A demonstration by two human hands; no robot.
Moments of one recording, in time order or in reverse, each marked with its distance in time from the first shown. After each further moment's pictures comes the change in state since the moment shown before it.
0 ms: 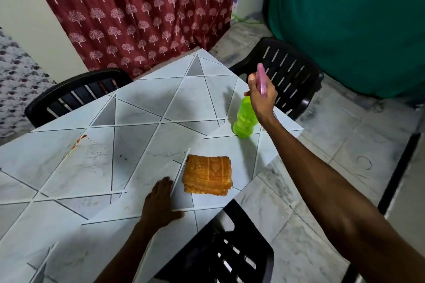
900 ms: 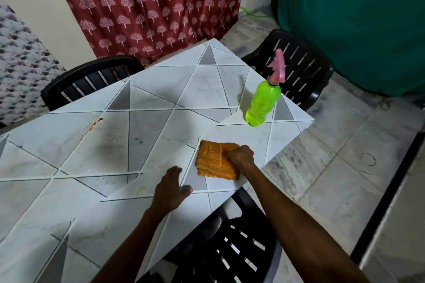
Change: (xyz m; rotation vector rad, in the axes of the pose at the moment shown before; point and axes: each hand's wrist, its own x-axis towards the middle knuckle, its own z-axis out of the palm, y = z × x) left_hand -0.026 0.004 -0.014 -0.273 0.058 -0.083; right_hand -0.183 0.071 0.015 -0.610 -0.408 0.783
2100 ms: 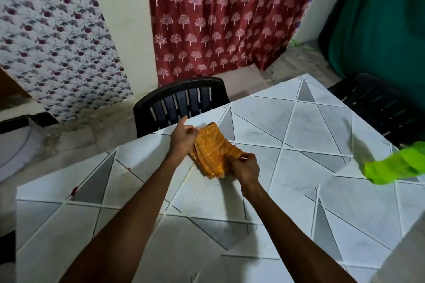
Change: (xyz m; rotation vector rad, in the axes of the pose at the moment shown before) left_hand 0.191 -0.237 -0.297 -0.727 0.356 -0.164; right_hand -0.062 -0.220 0.334 0.276 0.062 -0.185
